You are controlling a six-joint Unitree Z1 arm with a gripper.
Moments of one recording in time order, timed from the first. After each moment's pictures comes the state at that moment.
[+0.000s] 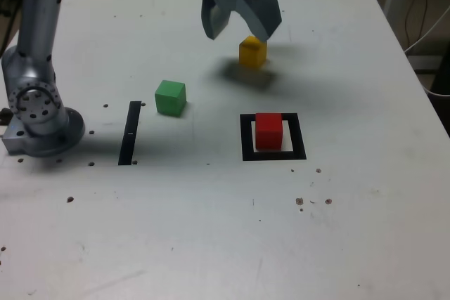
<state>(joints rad) 0.42 2.01 -1.57 1.23 0.20 0.89</state>
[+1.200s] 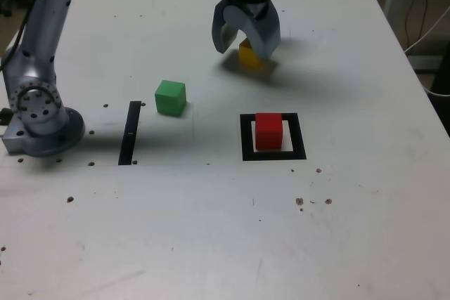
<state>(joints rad) 0.44 2.09 -1.53 1.10 0.23 0.90</state>
